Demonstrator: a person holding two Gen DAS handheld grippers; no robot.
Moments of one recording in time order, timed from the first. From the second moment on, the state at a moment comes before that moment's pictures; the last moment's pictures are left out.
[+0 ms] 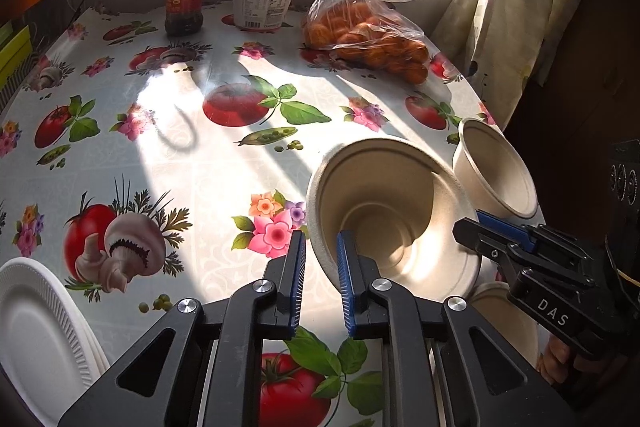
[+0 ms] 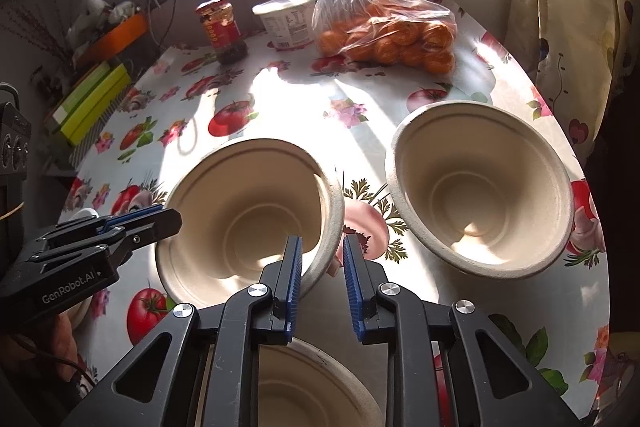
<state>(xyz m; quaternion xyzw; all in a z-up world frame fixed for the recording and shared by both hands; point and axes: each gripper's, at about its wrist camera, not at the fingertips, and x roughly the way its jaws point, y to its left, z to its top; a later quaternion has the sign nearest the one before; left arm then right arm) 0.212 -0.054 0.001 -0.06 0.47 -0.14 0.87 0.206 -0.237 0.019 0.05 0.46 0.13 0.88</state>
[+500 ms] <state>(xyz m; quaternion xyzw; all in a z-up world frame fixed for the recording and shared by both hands) 0.211 -0.054 0.002 -0.07 0.47 -0.14 0.87 0.206 -0.234 0.018 0.04 0.46 0.13 0.88</state>
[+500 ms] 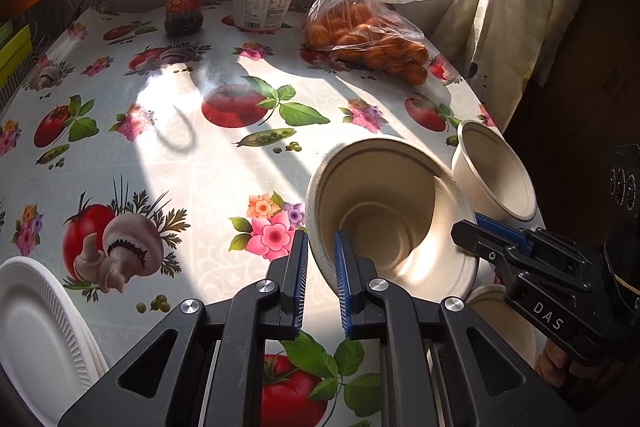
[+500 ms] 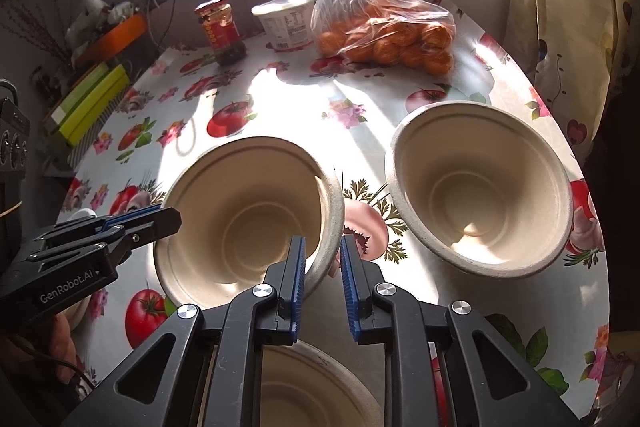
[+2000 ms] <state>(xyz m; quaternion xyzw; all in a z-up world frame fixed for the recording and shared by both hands) 0.160 -0.071 0.043 -0.05 0.43 -0.19 0.88 0.135 -0.264 0.066 0.09 0.39 0.10 0.91</state>
